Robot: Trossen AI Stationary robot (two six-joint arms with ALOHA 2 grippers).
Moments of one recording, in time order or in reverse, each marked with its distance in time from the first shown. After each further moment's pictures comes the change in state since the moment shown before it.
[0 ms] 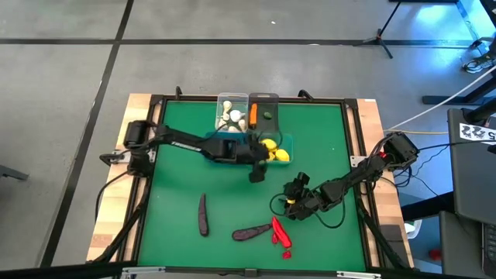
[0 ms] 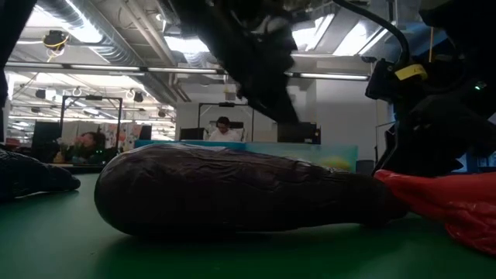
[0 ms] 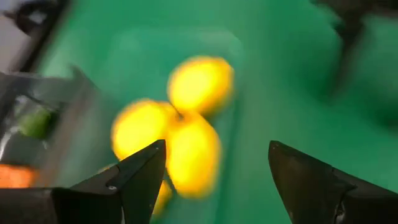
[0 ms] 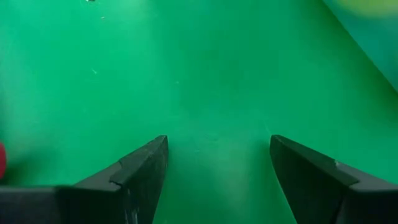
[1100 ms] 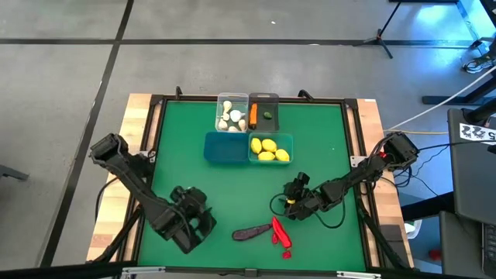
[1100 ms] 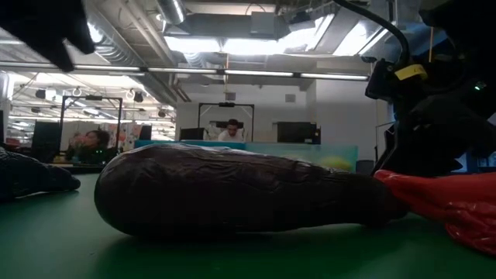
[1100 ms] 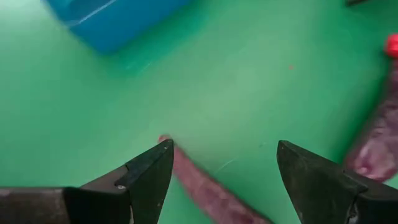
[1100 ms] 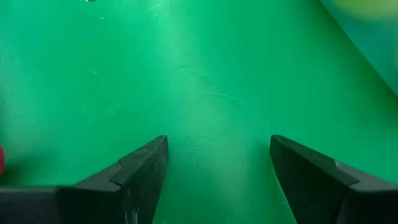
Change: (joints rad) left arm -0.760 -0.171 0.000 -0.927 -0.347 -1.647; right arm 0.000 0.000 0.000 0.000 0.004 -0.007
